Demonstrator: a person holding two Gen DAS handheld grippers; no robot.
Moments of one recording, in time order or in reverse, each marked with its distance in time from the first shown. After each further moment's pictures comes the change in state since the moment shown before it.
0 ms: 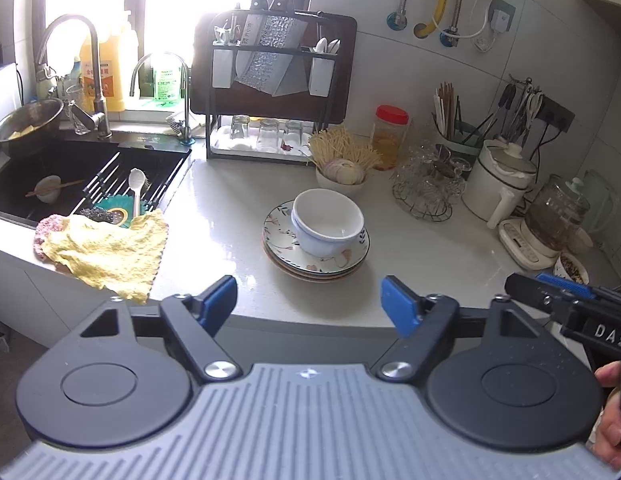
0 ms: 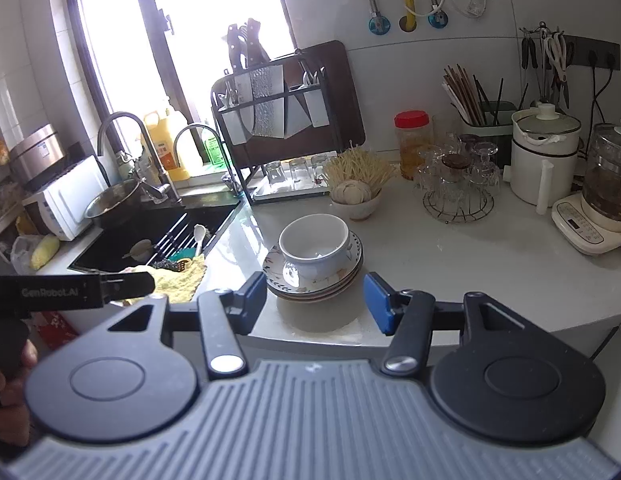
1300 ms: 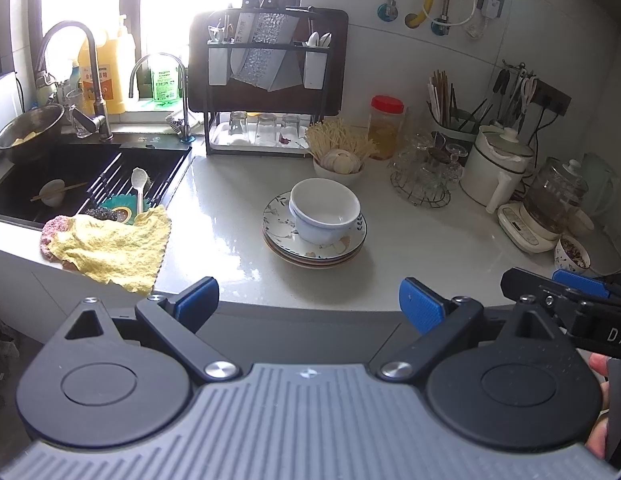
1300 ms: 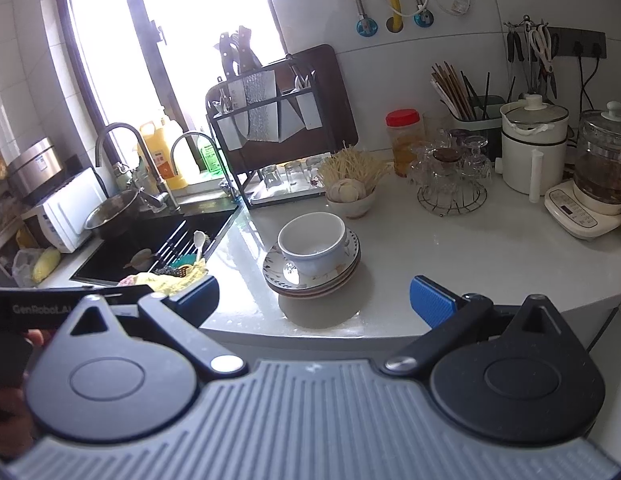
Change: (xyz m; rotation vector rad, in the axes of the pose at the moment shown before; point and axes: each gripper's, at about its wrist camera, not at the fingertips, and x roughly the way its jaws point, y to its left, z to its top) left arm -0.014 -0.013 -0.011 0.034 0.013 0.013; right arm -0.011 0.001 -0.015 0.050 -0.014 -0.014
